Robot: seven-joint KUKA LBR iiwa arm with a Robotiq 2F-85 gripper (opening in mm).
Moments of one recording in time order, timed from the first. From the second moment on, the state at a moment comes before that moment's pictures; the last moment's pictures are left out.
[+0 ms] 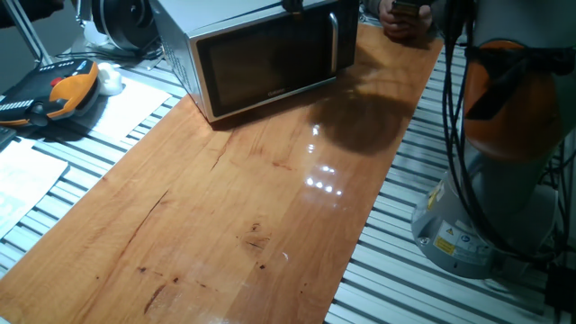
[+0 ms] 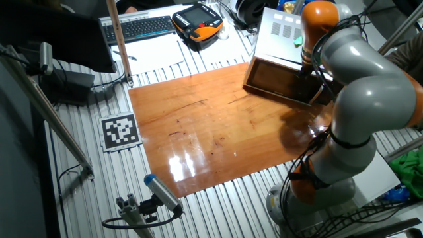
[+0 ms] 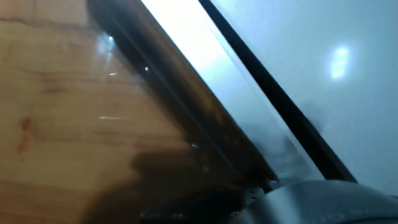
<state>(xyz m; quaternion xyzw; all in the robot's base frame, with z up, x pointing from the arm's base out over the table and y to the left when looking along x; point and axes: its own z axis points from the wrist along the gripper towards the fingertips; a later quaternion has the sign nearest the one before) 0.474 -0.214 0.273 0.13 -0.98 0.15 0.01</state>
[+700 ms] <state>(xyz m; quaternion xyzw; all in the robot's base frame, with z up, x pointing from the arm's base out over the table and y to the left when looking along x) 0.485 -0.207 0.274 0.11 -0.99 0.11 0.02</state>
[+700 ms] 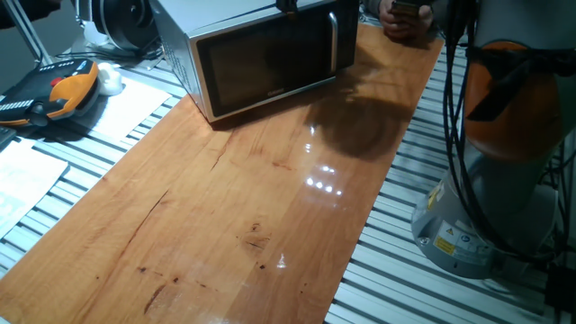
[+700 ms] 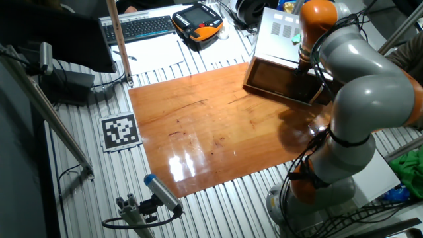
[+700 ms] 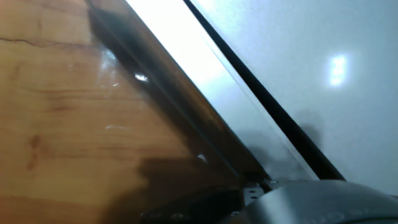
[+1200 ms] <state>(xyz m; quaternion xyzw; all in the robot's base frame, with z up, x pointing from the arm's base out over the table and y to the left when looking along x) 0.485 -0.207 0.274 0.06 -0.99 0.10 0.03</state>
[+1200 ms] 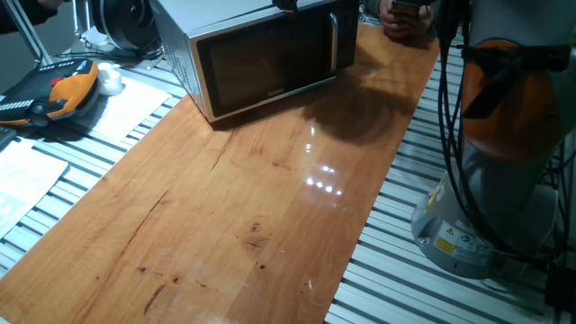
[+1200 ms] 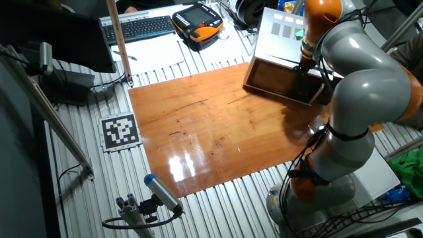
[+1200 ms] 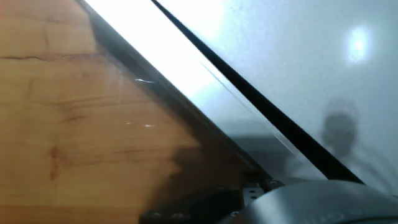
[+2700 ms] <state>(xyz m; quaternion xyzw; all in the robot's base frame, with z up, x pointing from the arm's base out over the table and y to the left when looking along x) 0.454 -0.154 0.259 -0.04 -1.00 0.01 0.04</state>
